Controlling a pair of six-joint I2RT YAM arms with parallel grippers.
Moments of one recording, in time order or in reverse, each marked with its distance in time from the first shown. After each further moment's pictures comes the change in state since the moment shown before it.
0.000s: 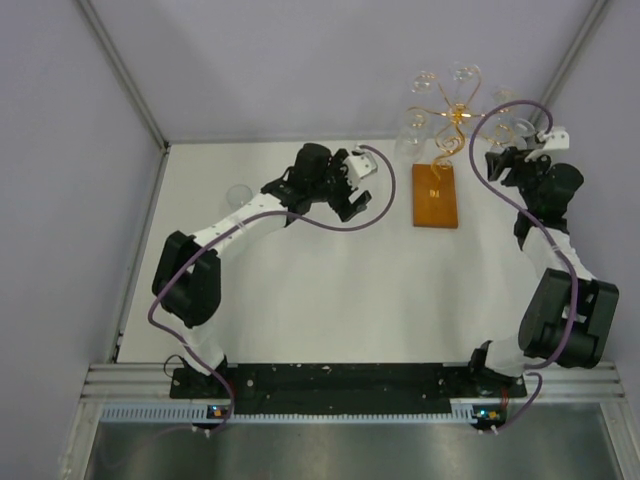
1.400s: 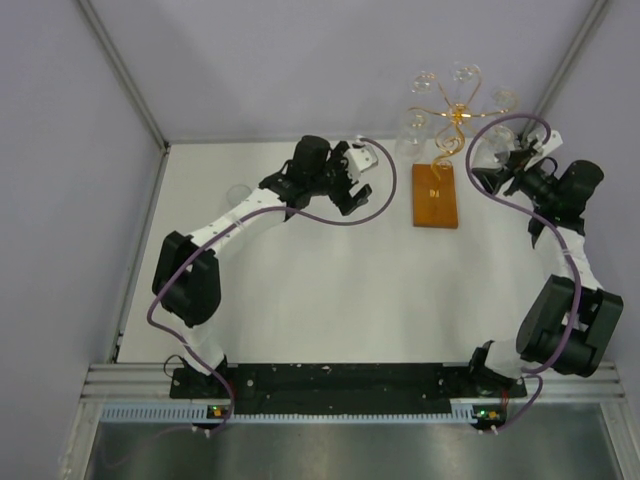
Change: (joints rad) left arm 0.006 0.002 0.041 -0.026 0.016 0.013; right arm -0.086 -0.047 0.037 -0.114 -0.566 -0.115
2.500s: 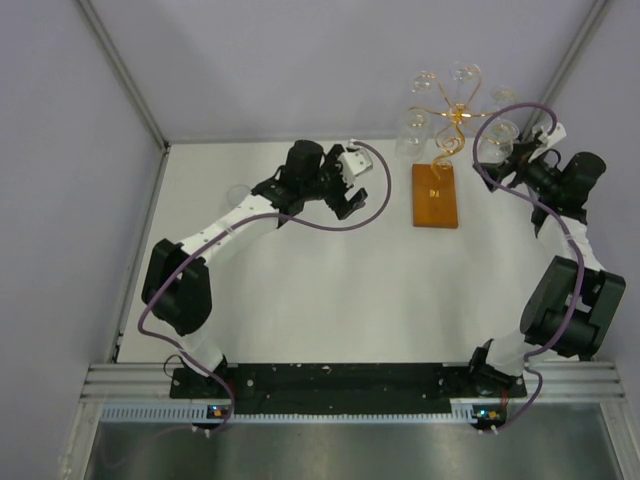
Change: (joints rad) left arm 0.003 -0.077 -0.085 0.038 0.011 -0.015; right arm -0.014 0.113 0.089 0.010 -0.017 0.018
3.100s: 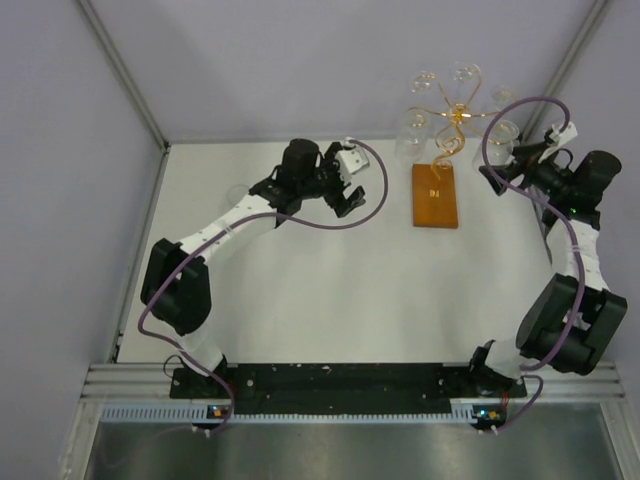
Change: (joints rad) left arm 0.019 -0.002 -0.017 0.057 0.056 -0.004; right arm -0.049 -0.105 0.032 -0.229 -0.037 -0.034
